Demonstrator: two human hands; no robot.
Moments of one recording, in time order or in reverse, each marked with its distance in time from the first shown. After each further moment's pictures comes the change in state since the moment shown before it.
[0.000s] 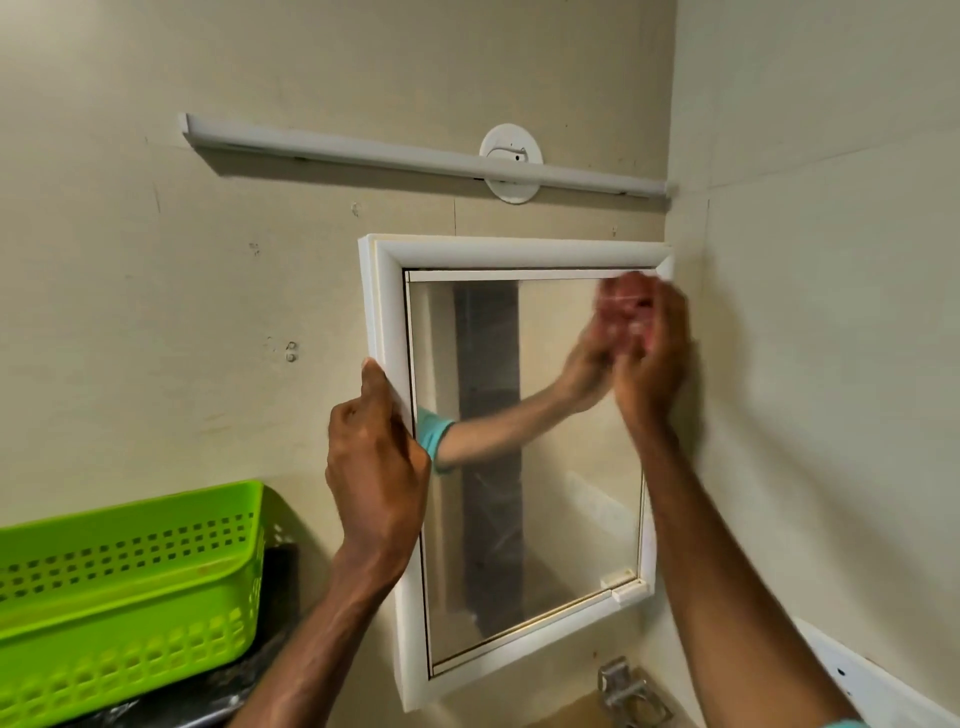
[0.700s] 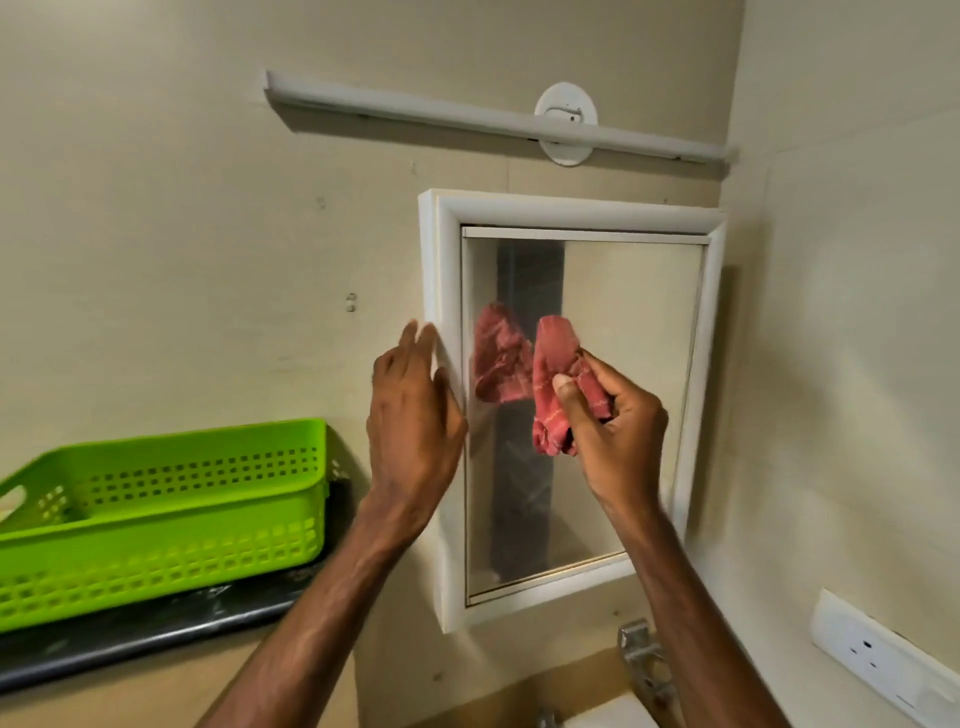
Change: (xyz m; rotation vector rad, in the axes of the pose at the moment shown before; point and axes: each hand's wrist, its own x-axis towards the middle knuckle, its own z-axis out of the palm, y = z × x) left_hand -0.006 -0.013 -0.025 -0.065 -0.022 0.155; right_hand -0.112 -0.142 -0.092 0.467 -0.433 0.295
